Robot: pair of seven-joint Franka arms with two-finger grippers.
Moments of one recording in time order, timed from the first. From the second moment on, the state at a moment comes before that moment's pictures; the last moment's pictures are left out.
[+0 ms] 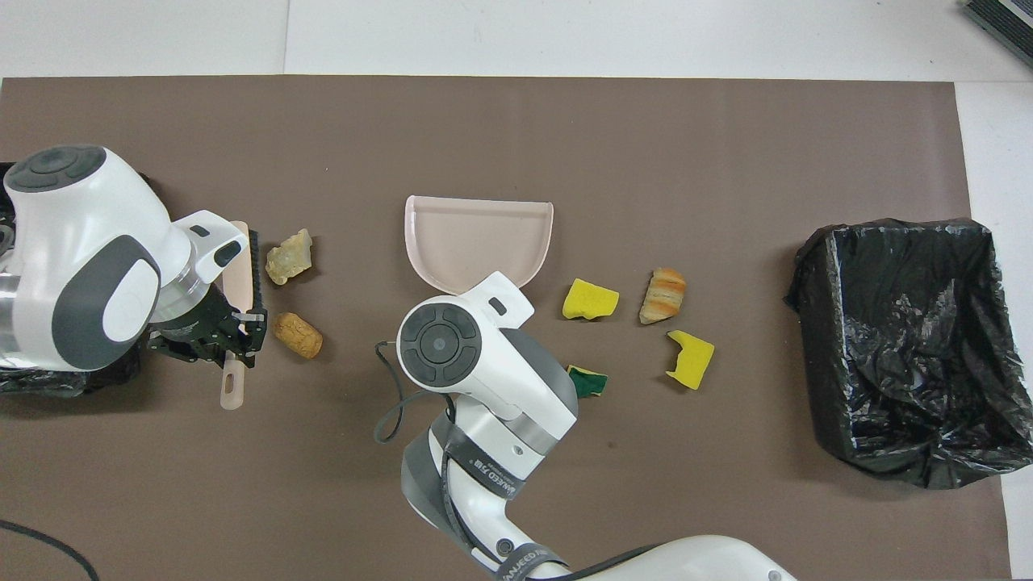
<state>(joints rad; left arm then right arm) -0.11 0.11 -0.04 -1.90 -0.05 1.61 -0.27 0.68 0.46 0.07 -1.67 -0.11 2.17 0.87</state>
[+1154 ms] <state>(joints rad) -0.06 0.18 -0.02 -1.86 0.29 1.73 -0.32 0.46 0.32 0.06 -1.67 -0.10 1.97 -0.28</state>
